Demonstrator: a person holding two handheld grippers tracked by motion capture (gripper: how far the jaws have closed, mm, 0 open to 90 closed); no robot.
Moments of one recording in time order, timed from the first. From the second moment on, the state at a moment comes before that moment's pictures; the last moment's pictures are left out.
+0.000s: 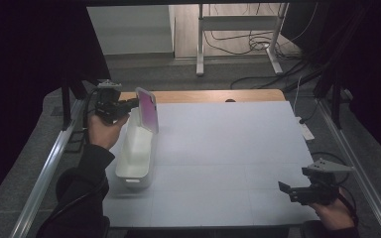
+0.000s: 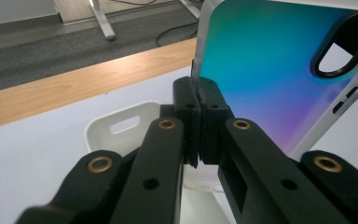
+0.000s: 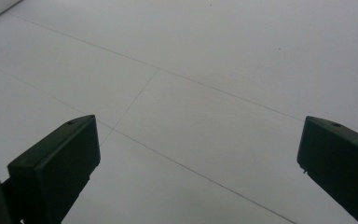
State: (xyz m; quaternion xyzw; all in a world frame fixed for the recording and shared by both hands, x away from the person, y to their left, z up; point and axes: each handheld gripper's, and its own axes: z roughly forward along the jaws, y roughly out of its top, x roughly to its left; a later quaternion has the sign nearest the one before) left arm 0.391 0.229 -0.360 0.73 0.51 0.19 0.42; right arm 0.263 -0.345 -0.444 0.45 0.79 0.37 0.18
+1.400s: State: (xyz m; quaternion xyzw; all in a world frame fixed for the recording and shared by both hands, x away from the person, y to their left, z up) left arm 0.437 0.246 -0.397 0.68 0.58 0.23 0.39; right arm 0.263 -0.344 -0.445 0.44 0.80 0.37 0.18
